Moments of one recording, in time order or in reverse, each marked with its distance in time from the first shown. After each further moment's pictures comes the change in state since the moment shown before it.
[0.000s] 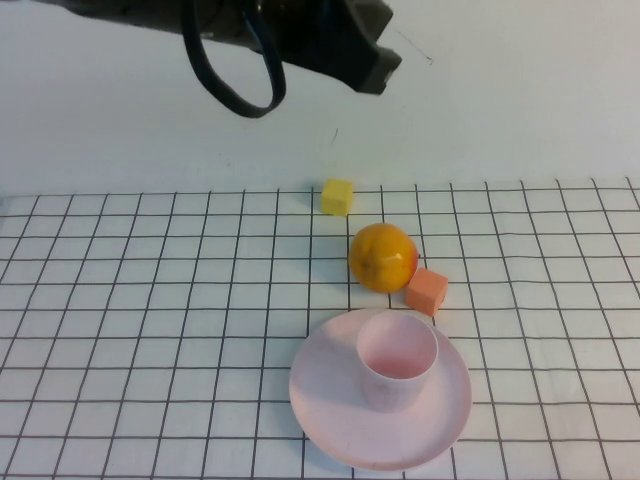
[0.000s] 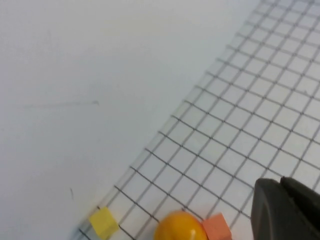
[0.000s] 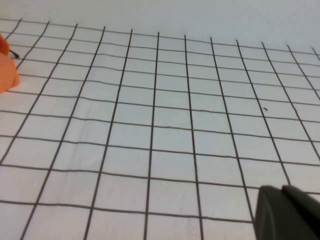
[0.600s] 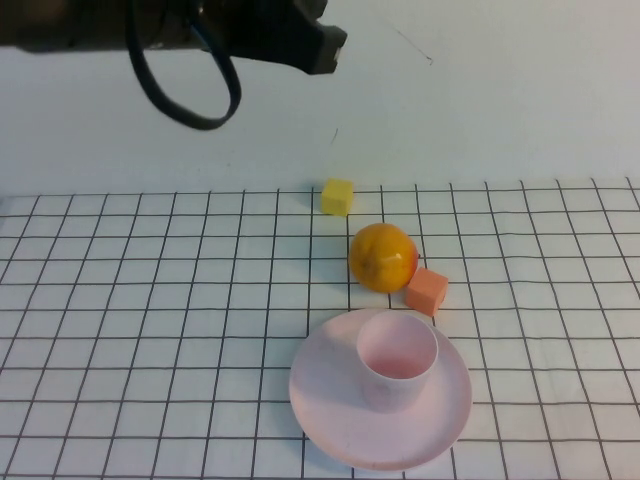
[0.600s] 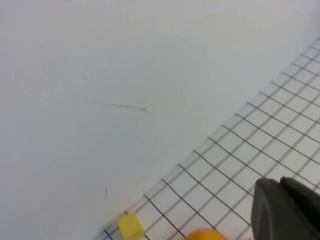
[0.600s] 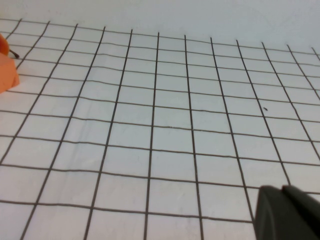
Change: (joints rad) right arm 0.000 0.000 0.000 0.000 0.000 0.000; left arm 0.072 -0.091 0.159 -0.008 -0.184 -0.068
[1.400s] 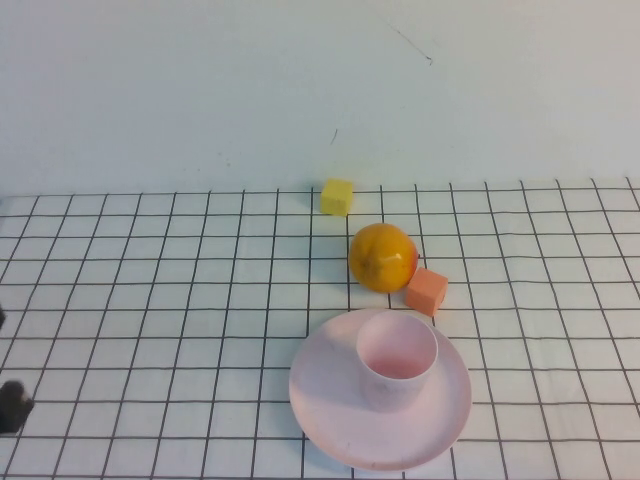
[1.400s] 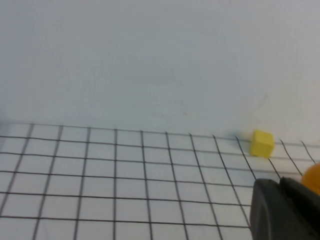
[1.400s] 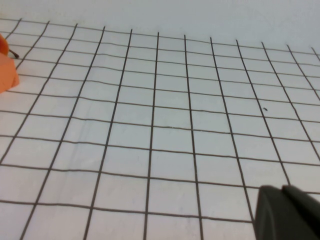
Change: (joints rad) right arm 0.000 0.000 0.000 0.000 0.000 0.000; left arm 0.404 -0.796 1.185 -0.283 -0.549 -0.033
